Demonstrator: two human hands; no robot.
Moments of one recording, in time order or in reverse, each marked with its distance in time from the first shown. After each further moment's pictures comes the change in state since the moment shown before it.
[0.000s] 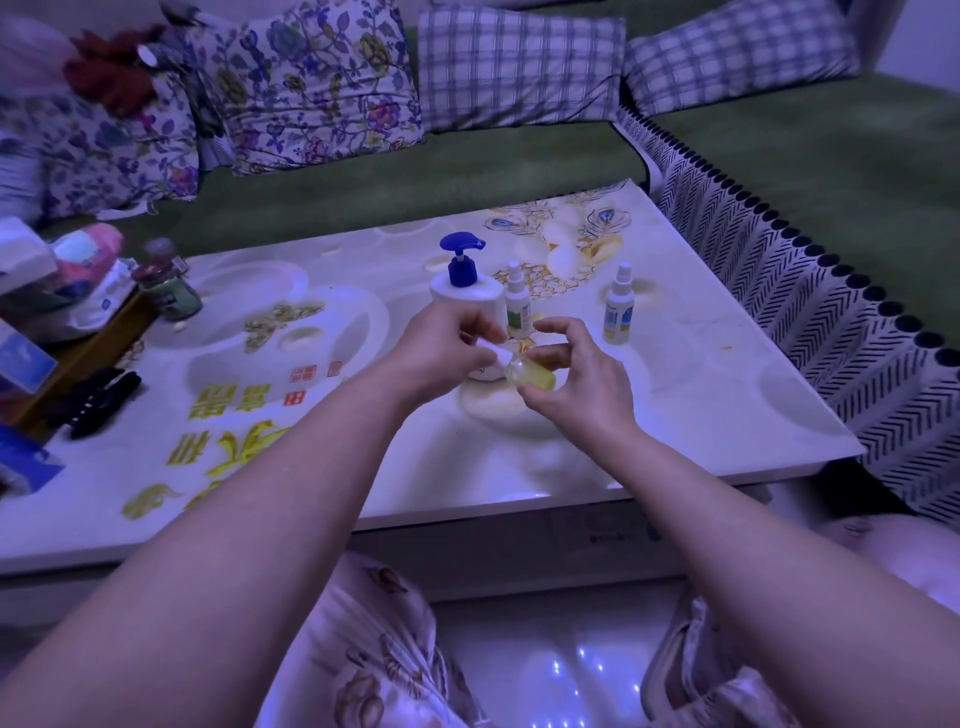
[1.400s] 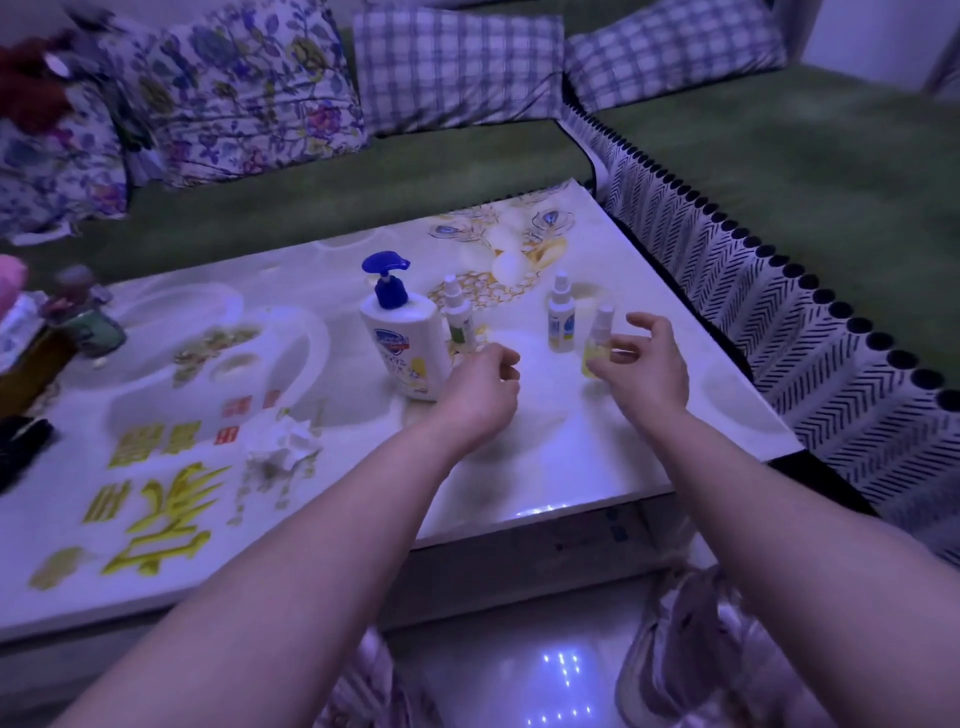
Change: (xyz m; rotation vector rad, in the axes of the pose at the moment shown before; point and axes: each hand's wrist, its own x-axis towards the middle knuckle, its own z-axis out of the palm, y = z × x) left_hand 0.029 0.022 0.098 0.047 -0.063 -0.015; right_hand 0.046 0.094 -0.063 0.153 0.303 0.367
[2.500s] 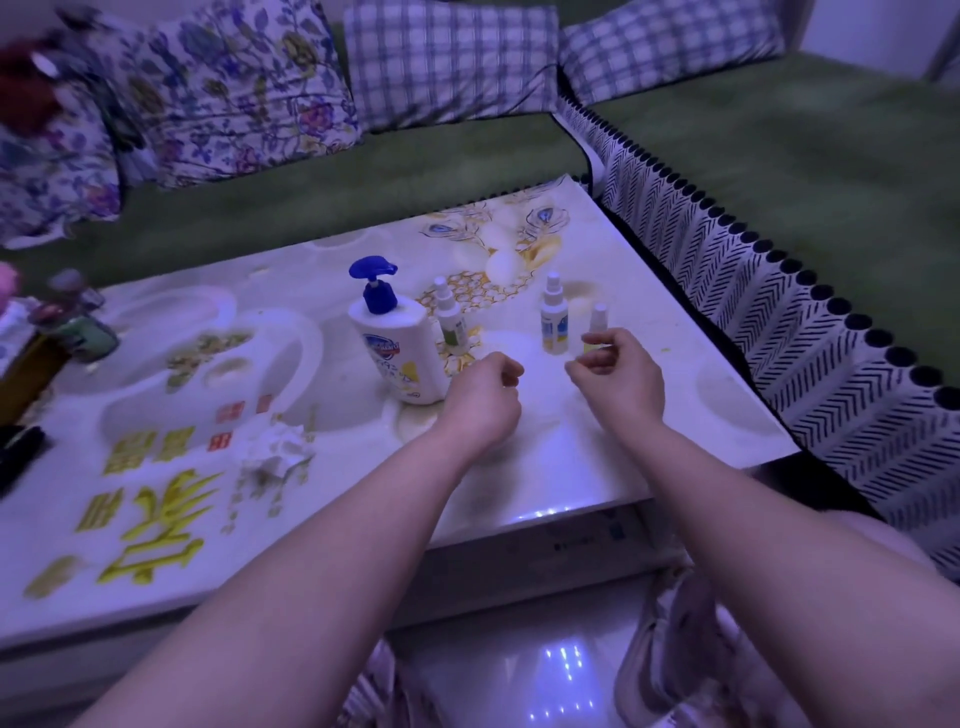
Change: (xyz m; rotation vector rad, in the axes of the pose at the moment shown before) left_hand 0.003 0.005 0.012 0.076 0.045 -0.031; right_hand -0.003 0.004 0.014 -0.012 -0.034 -0.029
